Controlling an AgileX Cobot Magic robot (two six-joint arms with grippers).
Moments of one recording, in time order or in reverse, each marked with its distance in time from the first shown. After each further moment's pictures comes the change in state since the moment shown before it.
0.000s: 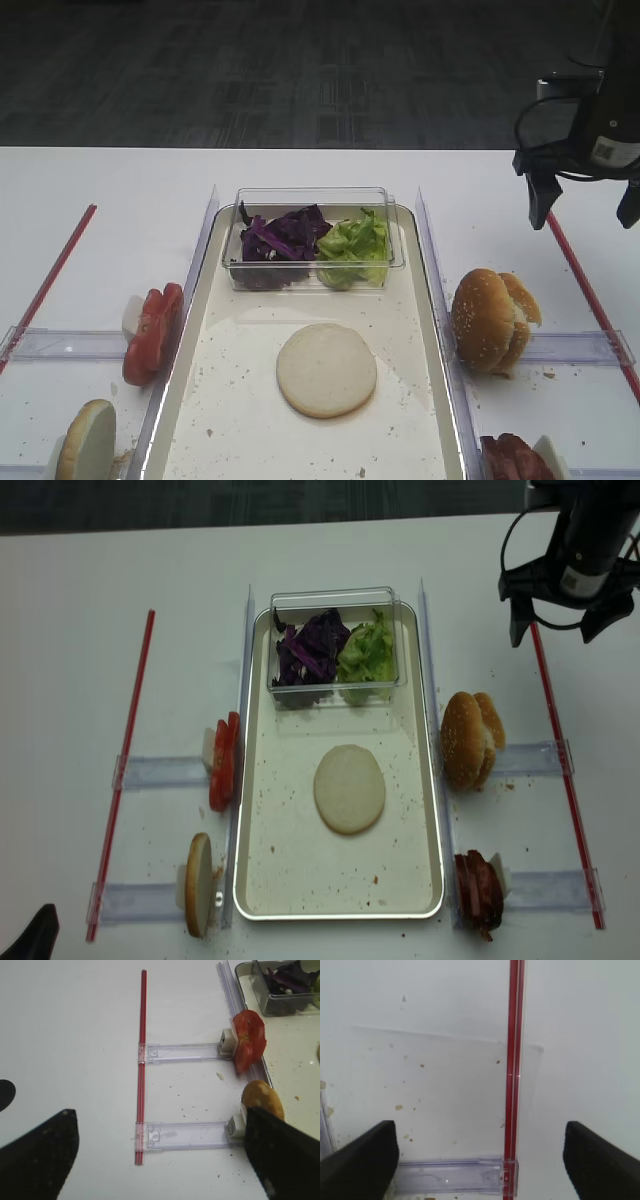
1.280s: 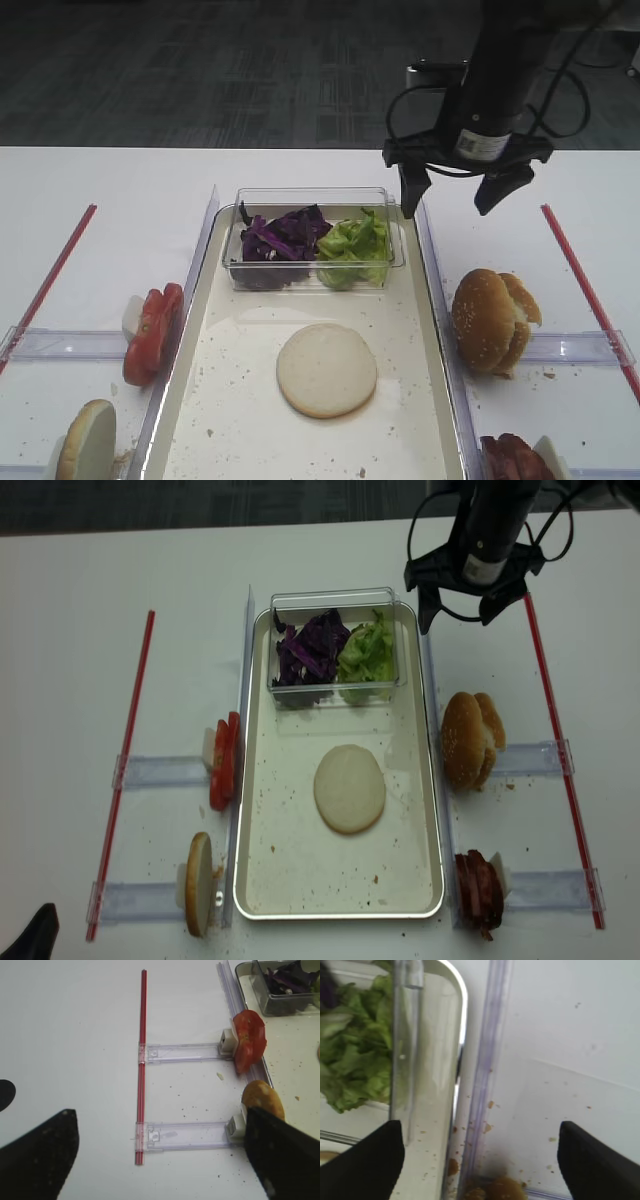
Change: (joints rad) left arm 0.000 0.000 0.000 0.000 0.000 0.000; right arm 0.242 0.073 -0.143 0.120 -0.023 0.023
